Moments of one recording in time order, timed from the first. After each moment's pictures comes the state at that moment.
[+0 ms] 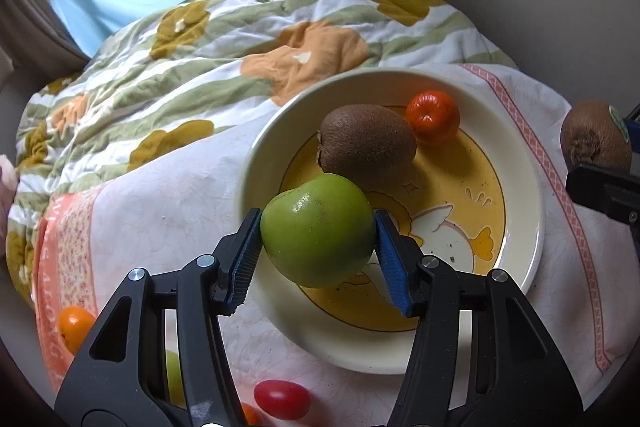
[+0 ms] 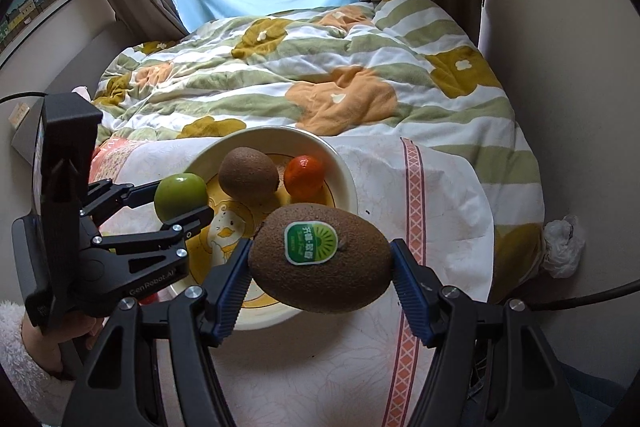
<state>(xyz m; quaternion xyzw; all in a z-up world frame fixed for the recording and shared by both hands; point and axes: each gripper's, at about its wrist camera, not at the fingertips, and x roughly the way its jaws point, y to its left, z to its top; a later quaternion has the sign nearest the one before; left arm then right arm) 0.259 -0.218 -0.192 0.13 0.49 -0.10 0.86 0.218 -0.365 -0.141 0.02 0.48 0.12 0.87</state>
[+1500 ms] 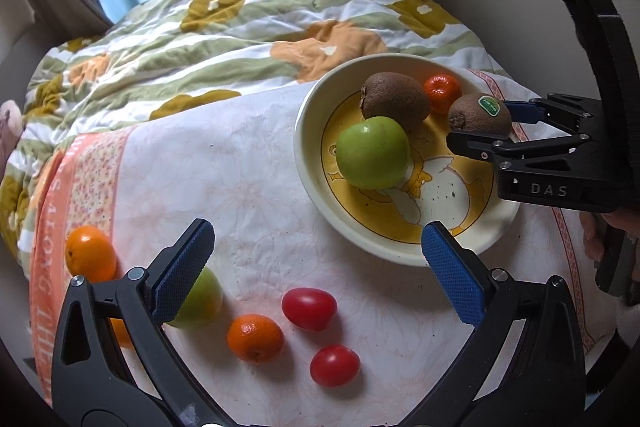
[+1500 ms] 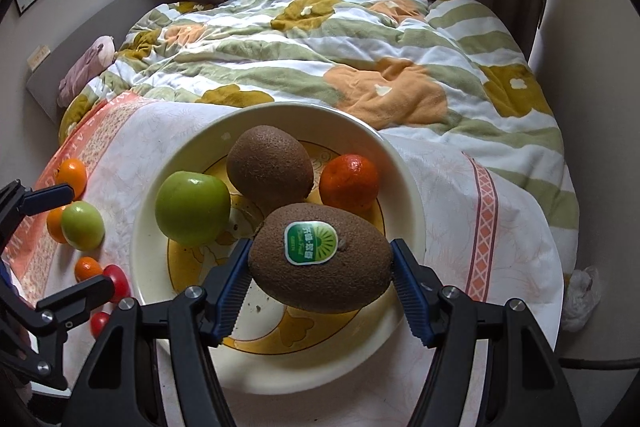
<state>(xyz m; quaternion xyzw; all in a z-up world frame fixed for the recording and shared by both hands) 0.201 -0.167 -0.170 0.06 0.48 -0.07 0.87 0.255 -0.324 -0.186 -0.06 0.47 0.19 0.86</state>
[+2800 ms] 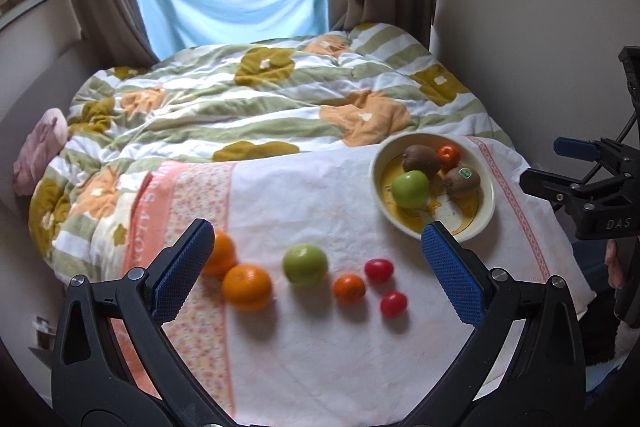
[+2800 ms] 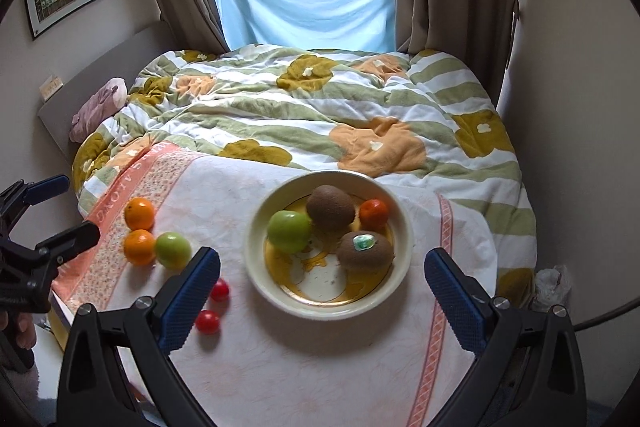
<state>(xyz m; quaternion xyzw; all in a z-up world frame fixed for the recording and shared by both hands) 0.109 -0.074 -0.050 0.04 0.39 -0.04 0.92 0.147 -0.295 -0.059 -0.02 0.41 0.16 0.90</state>
